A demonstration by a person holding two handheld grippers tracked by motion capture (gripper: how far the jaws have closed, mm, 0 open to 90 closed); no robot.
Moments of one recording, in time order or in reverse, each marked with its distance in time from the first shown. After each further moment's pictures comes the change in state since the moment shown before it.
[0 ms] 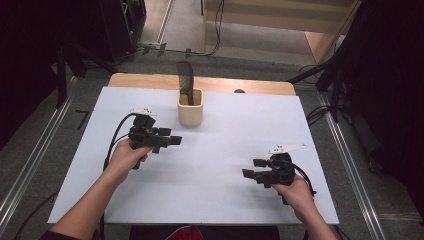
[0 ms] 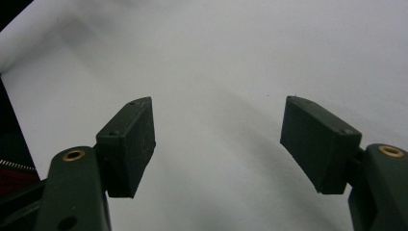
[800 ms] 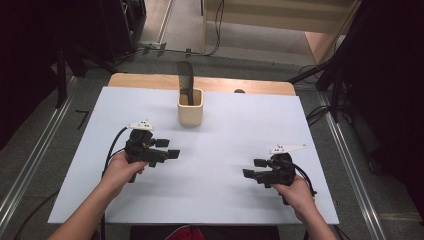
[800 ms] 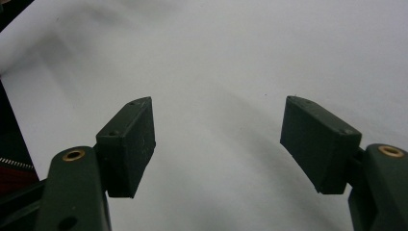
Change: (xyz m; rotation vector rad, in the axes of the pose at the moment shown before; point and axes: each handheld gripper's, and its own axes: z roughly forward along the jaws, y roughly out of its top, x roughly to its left) left arm -0.019 -0.031 -0.012 0.004 0.005 0.052; right arm -0.001 -0.001 -0.001 -0.001 -0.001 0.005
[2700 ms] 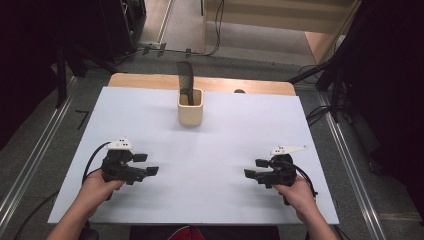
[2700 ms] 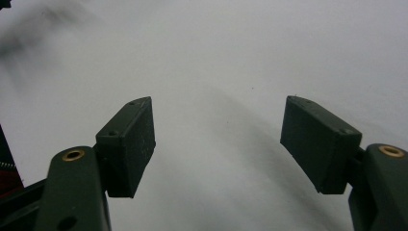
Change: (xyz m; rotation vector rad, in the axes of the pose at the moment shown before) left arm 0.006 -0.051 -0.039 0.041 0.084 0.026; right arm -0.004 -0.005 0.001 0.000 -0.029 -0.009
